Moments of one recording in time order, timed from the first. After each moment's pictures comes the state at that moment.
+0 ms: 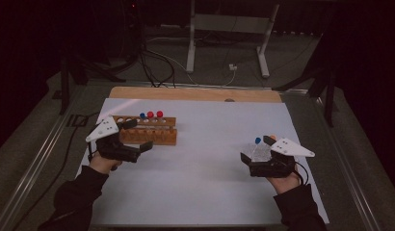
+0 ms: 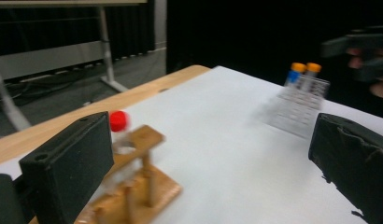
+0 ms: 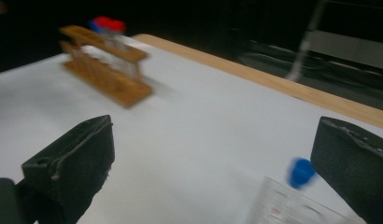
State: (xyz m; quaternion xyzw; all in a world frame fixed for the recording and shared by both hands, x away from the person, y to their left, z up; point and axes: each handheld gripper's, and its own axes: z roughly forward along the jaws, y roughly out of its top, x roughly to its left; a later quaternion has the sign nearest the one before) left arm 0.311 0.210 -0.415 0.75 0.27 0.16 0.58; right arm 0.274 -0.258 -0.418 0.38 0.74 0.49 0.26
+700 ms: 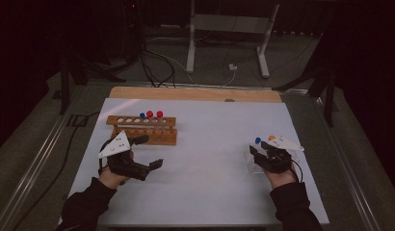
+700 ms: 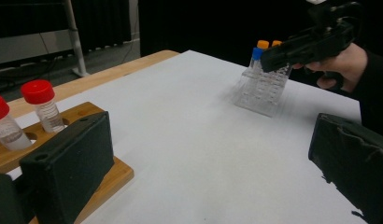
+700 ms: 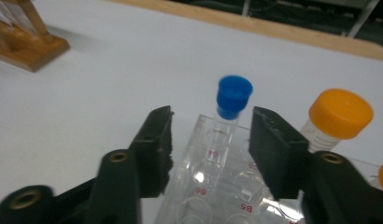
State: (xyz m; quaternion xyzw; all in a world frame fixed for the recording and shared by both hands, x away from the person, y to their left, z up) left arm 0.291 0.189 -0.436 0.76 0.25 0.13 0.58; right arm 0.303 -0.269 -0.458 0.49 0.73 0.39 0.27
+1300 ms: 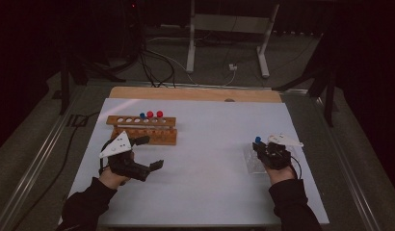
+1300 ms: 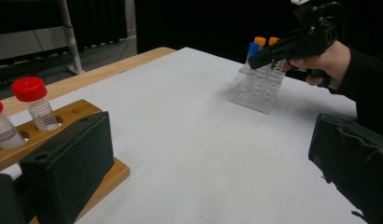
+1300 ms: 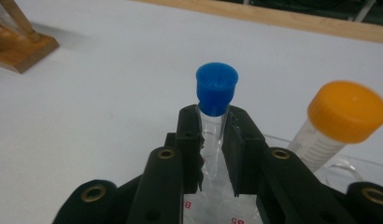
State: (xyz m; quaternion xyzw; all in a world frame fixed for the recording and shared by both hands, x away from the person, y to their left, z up) left arm 0.291 0.187 -0.437 0.77 0.25 0.13 0.58; right arm 0.315 -0.274 -0.463 0.50 0.73 0.39 0.25
